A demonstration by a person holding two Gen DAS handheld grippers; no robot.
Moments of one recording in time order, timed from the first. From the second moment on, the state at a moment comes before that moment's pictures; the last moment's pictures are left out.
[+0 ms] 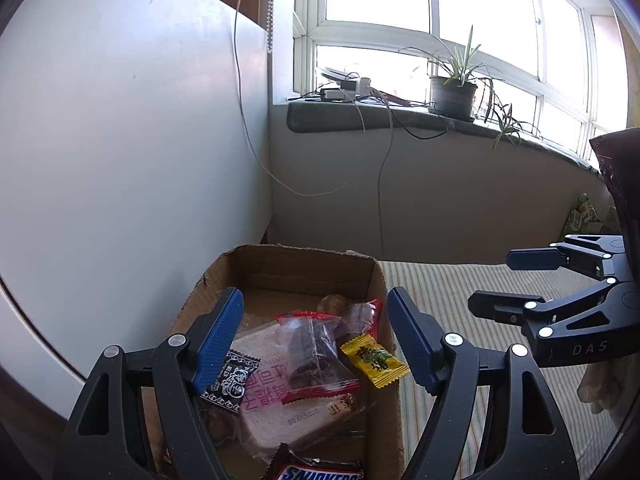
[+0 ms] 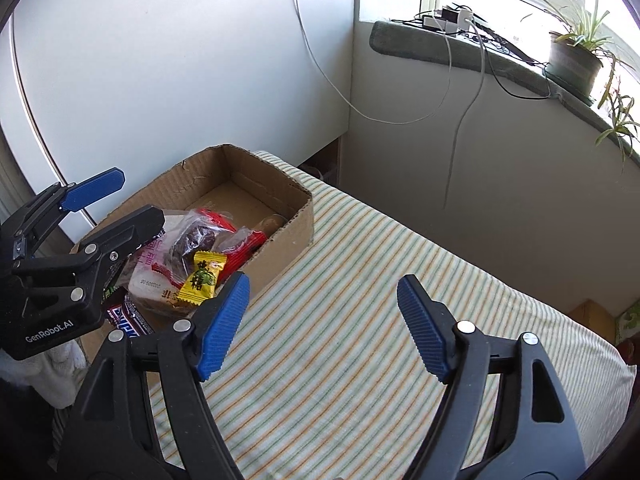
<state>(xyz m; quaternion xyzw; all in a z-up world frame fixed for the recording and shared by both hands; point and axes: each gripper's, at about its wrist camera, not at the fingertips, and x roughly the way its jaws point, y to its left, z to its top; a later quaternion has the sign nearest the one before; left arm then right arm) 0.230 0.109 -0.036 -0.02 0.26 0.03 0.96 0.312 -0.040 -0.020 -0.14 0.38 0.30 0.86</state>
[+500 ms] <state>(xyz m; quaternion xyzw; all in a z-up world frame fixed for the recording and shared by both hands) 0.234 0.045 -0.029 0.00 0.26 -0.03 0.97 0.324 -0.205 -0.009 -0.08 0.38 0.18 0.90</state>
